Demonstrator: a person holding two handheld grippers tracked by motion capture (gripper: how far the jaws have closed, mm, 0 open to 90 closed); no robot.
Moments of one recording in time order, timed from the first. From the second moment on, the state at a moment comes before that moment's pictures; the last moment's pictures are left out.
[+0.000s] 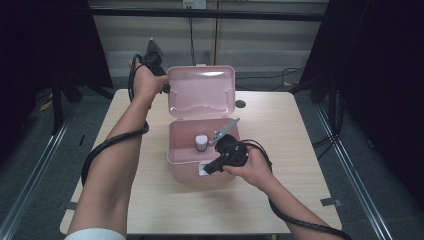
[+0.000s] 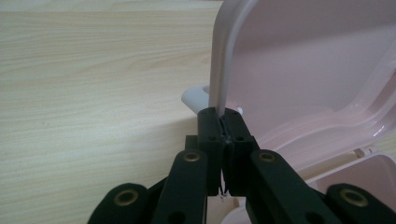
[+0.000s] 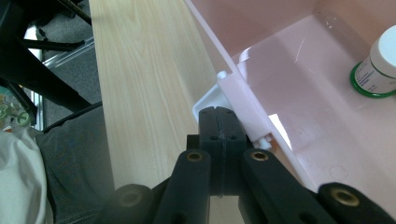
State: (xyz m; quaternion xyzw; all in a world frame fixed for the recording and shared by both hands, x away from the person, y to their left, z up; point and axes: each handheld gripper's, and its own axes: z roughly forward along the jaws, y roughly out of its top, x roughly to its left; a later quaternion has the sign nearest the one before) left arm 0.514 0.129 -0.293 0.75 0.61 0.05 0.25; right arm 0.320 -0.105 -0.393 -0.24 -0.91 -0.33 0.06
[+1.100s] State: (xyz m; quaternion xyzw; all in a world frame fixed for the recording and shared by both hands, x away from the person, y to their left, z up) left arm 0.492 0.133 -0.277 0.75 0.61 0.05 0.26; right arm 0.321 -0.102 -0.391 -0.25 -0.91 -0.32 0.06
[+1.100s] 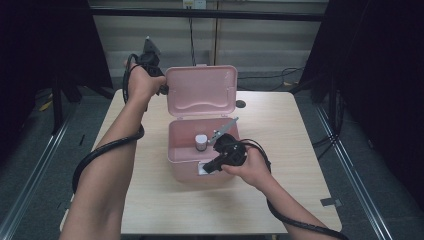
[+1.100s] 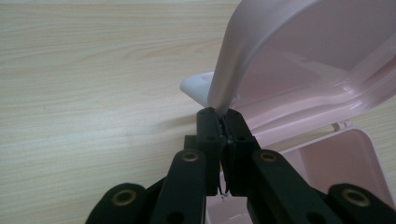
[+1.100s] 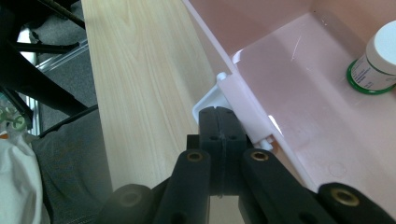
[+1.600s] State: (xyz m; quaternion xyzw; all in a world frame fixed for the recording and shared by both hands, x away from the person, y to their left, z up) left arm 0.481 0.135 -0.272 0.75 0.60 0.04 0.26; right arm 0.323 -0.100 -0.390 -0.26 -0.91 -0.32 0.05
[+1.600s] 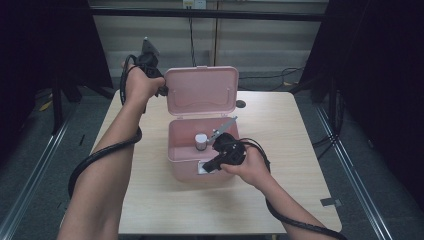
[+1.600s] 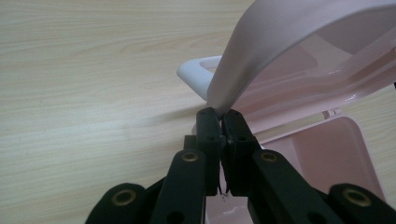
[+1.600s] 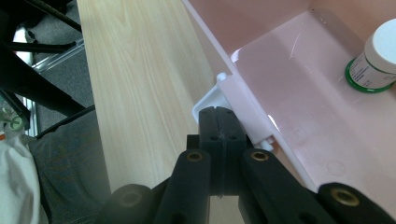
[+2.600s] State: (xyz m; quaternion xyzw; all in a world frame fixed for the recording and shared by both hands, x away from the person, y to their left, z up) left arm 0.471 0.144 -0.285 0.76 0.61 0.02 0.23; right arm 0.324 -0.097 -0.391 -0.26 -0.91 -0.32 0.05
